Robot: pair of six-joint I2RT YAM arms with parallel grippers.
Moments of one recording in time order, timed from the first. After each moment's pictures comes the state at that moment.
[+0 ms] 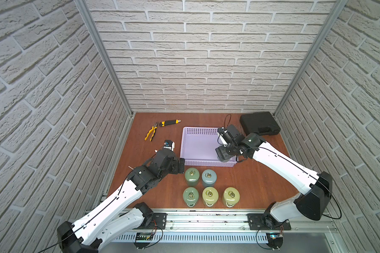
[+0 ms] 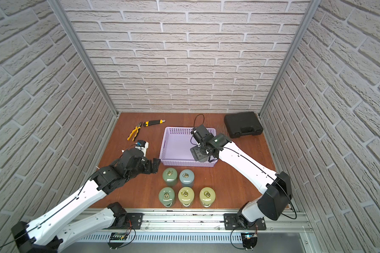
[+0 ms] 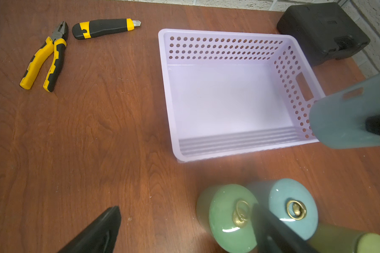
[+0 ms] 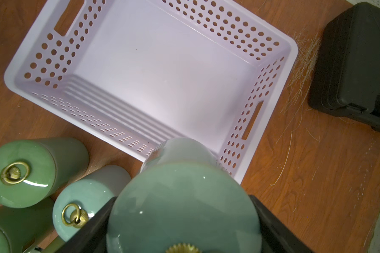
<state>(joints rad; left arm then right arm) -0.71 0.87 0.82 -0.70 -0.25 -0.46 0.66 1.46 1.37 -1.02 0.24 0.22</state>
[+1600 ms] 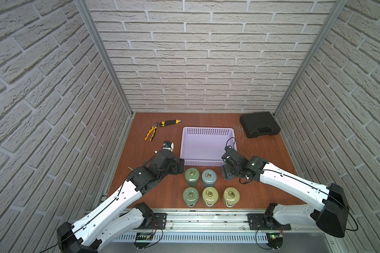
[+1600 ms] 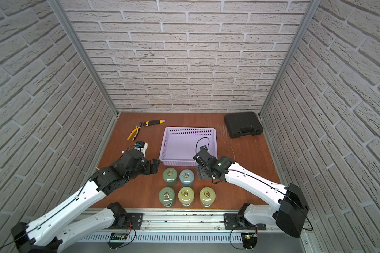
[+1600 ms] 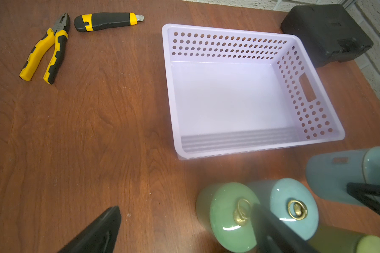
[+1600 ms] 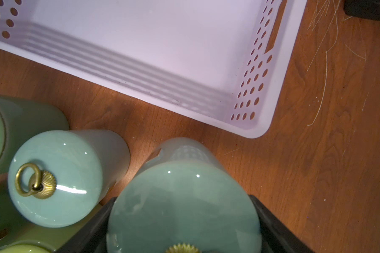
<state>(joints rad) -0.71 0.86 0.81 -0.71 -0.25 -0.49 0.80 1.26 0.96 -0.89 0.31 0.52</state>
